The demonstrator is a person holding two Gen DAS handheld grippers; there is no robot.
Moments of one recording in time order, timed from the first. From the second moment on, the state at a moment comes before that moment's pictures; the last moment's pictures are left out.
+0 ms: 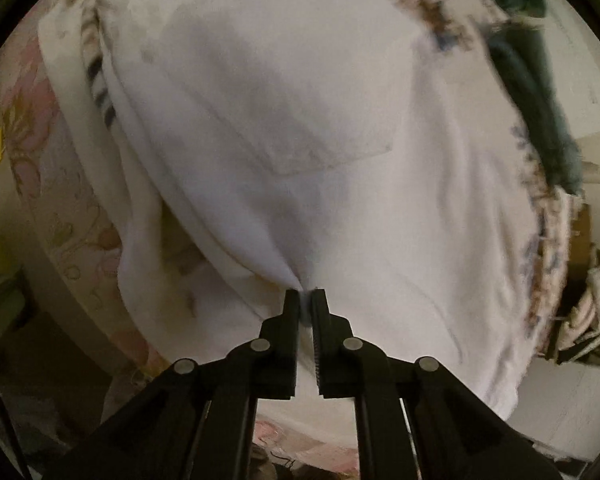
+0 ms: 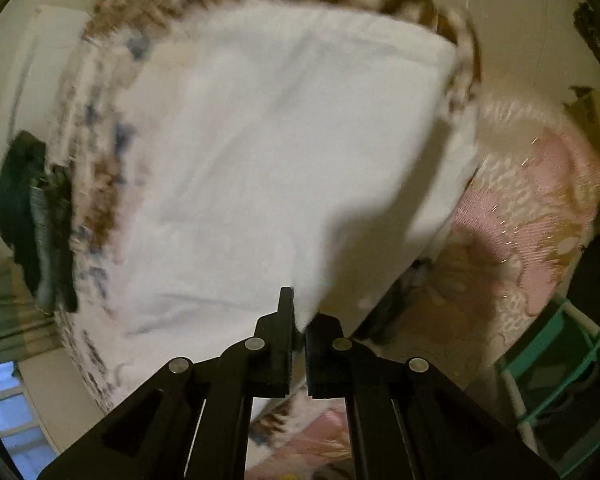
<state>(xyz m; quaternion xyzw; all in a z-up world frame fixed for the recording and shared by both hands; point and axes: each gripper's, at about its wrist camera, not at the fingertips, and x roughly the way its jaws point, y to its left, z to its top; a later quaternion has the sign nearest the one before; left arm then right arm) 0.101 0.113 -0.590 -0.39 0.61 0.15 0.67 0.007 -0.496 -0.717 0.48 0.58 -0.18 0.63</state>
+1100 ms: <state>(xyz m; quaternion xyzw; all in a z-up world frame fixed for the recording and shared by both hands) 0.148 0.088 -0.573 -0.18 0.67 0.12 0.71 -0.036 -0.515 -0.696 0.48 0.57 -0.32 0.58</state>
